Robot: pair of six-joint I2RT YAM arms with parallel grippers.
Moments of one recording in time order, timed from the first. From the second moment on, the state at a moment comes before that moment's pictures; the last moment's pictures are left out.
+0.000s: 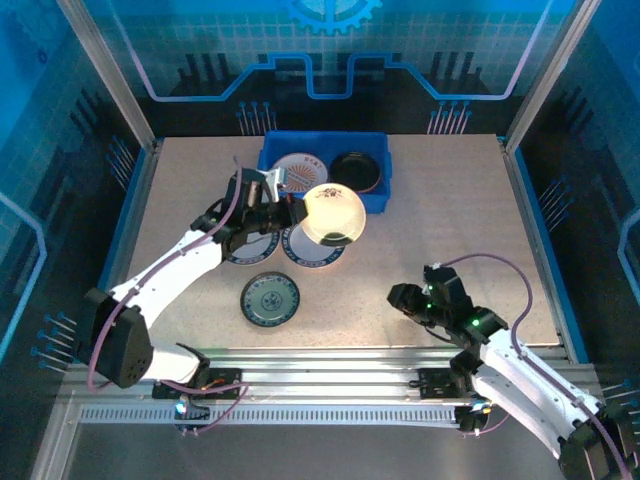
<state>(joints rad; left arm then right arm) -0.41 1.40 1.07 -0.22 0.36 -0.69 0.50 0.68 0.29 -0.39 -0.18 1.01</state>
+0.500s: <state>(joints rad) -0.29 1.65 1.41 -0.25 0.36 -0.66 0.52 0.84 0.29 -0.22 -0.18 1.00</state>
